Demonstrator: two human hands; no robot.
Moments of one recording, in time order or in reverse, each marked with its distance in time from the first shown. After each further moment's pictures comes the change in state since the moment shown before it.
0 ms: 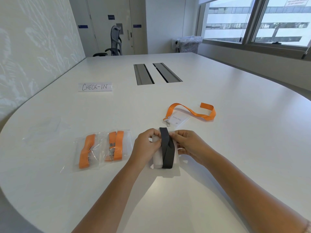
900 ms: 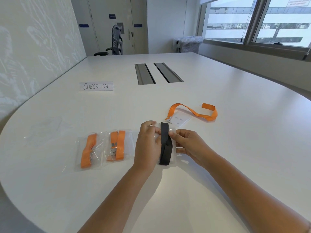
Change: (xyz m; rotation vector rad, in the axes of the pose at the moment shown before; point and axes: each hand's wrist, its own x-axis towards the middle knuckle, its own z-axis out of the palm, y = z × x) left_hand -0.001 -0.003 0.009 0.318 0.292 0.230; right_hand 0.001 0.004 0.004 0.109 0.000 -0.076
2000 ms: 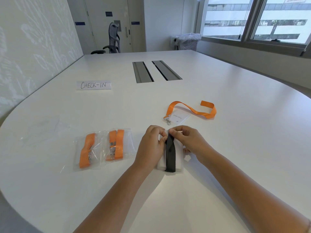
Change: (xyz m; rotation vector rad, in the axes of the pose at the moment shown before) left_hand -0.001 0.002 0.001 -0.096 -0.203 0.031; right_hand -0.003 -0.005 0.000 -0.218 0.173 -0.012
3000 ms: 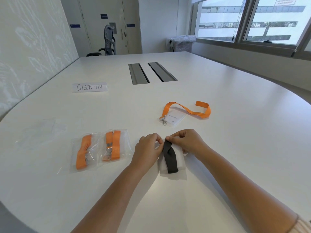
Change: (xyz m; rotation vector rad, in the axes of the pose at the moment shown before) left_hand -0.005 -0.011 0.007 0.125 -0.171 -0.078; right_hand 0.009 0.010 -0.008 -0.184 0.034 0.100
